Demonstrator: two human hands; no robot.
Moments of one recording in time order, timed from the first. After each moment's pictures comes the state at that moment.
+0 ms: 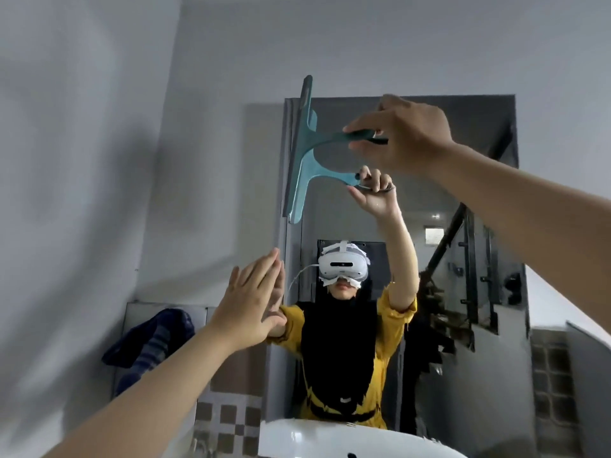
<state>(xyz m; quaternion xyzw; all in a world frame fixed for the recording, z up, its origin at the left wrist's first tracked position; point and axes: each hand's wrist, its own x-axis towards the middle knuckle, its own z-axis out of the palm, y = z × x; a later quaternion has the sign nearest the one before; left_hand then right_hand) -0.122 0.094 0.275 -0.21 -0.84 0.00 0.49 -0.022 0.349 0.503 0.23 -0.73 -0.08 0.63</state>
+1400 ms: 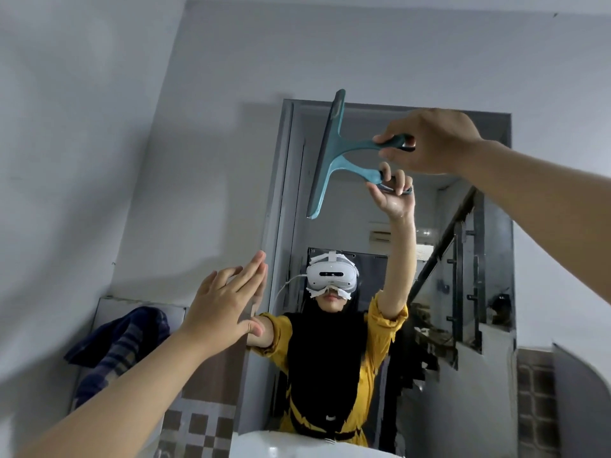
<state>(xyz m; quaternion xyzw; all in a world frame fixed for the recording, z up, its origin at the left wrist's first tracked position) -0.131 0.084 0.270 -0.19 -0.82 0.03 0.54 -0.036 0.396 0.530 0.21 -0.76 -0.15 0.60</state>
